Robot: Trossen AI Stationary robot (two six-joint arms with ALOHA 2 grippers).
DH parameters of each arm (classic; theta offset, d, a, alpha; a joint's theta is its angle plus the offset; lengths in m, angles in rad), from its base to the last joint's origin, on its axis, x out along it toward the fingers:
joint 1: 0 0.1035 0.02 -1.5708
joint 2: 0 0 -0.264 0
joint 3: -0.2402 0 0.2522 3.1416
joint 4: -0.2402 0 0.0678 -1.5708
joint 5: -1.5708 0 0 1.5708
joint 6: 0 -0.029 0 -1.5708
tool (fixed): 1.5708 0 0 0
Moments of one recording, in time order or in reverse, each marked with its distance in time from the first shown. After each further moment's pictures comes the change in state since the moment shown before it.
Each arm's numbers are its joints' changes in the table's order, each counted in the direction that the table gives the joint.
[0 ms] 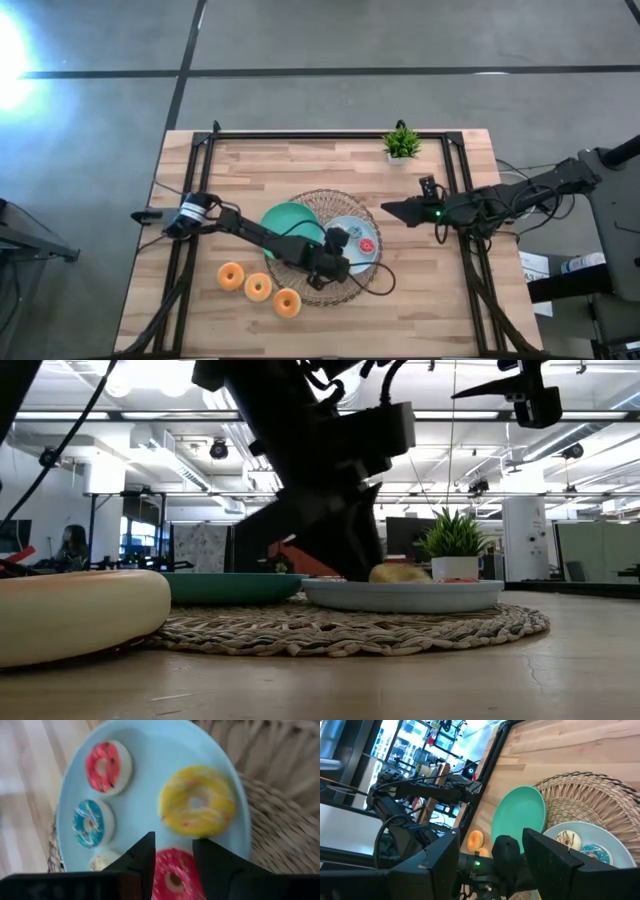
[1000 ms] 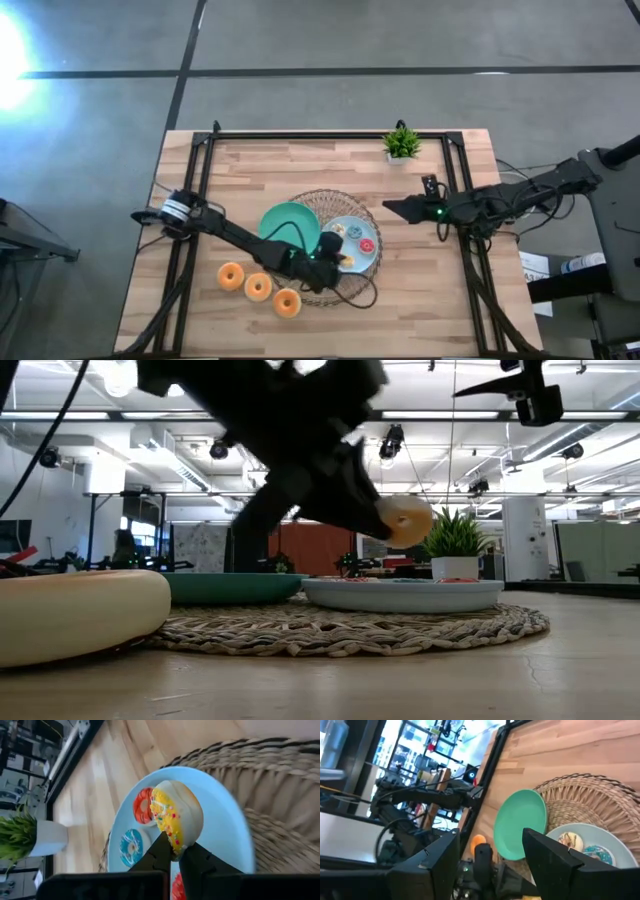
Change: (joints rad) left arm -0.057 -0.119 0.243 0.429 0.146 -0.147; right arm -0.002 -0.014 0.000 -0.005 -0.017 -0.034
